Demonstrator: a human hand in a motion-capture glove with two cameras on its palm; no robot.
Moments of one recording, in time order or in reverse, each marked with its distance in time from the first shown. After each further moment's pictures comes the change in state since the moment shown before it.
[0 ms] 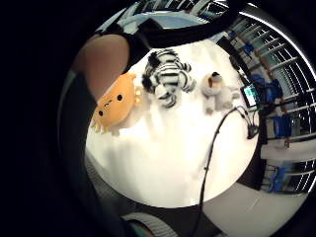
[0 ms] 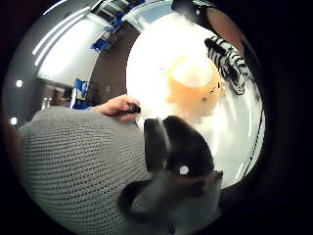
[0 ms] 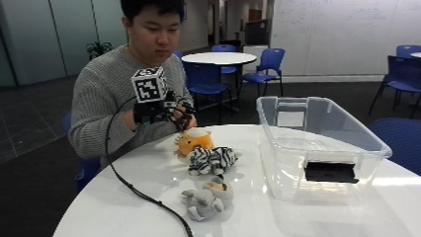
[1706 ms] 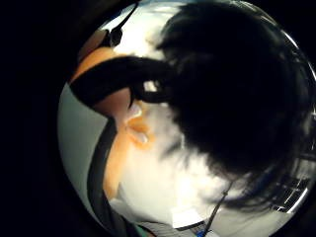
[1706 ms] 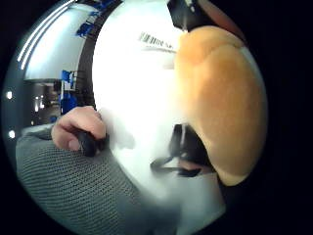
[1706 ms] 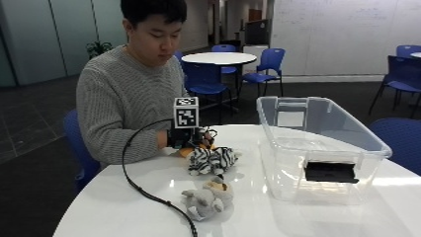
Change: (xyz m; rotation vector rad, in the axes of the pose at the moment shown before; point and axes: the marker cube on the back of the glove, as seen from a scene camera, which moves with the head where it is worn) arm -0.026 -0.079 0.127 -0.120 0.058 -0.051
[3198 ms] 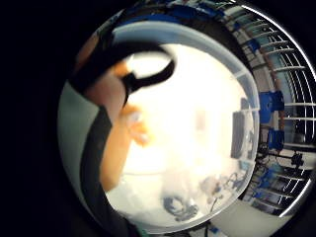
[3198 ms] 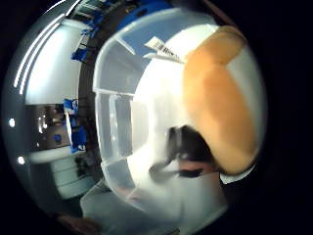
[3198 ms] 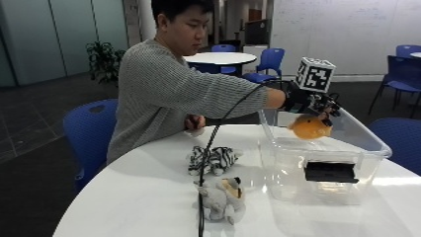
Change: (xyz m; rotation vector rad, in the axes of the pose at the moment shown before) arm 0.034 -0.394 -0.137 -0.112 -0.025 0.173
